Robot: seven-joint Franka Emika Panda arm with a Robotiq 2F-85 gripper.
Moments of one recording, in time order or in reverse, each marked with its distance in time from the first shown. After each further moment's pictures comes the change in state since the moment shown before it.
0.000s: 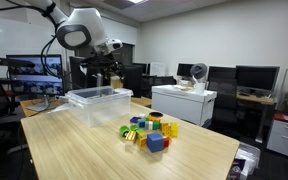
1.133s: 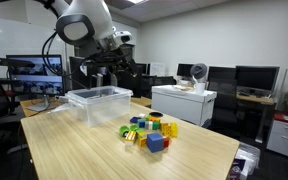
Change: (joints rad) arm 0.126 -0.024 -0.313 -0.001 -0.044 0.018 -0.039
